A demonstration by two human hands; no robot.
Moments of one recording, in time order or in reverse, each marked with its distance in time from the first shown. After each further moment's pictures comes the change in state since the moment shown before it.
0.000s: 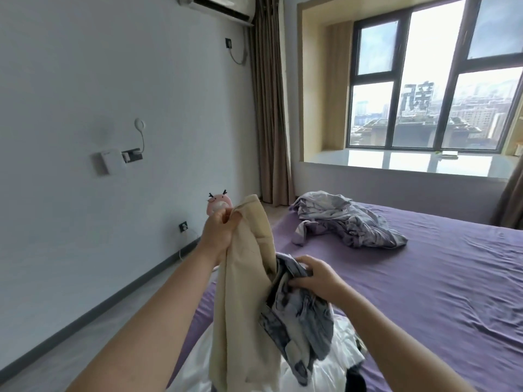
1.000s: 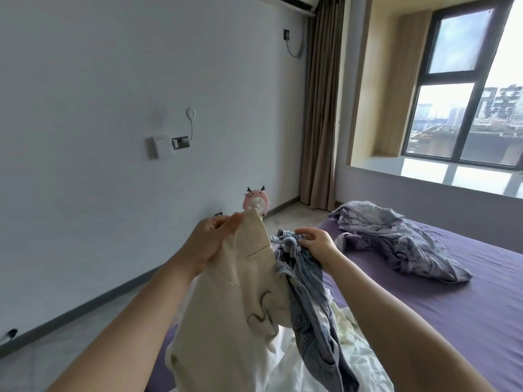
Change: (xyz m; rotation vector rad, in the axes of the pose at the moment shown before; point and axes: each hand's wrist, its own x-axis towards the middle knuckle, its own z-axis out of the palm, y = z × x) left_hand 0.017 -0.018 -0.083 -0.163 -0.016 -0.088; right_hand 0.155 -0.059 0.035 0.398 -0.030 0.081
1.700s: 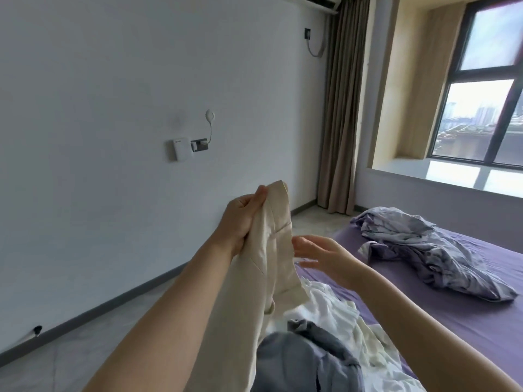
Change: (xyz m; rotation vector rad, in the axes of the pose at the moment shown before) left_hand 0.054 0.032 -0.003 -0.122 0.091 0.009; right_hand -0.007 -0.036 0.038 0.047 -0.475 -0.159
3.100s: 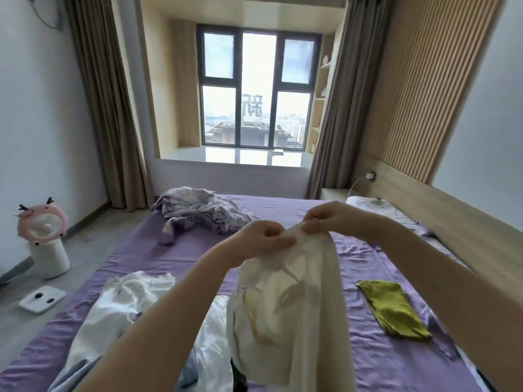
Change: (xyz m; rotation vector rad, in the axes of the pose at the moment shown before) left_hand -0.213 -0.033 0.261 0.145 -1.274 0.166; right_hand -0.428 -0.106 -0.053 -0.588 0.586 0.352
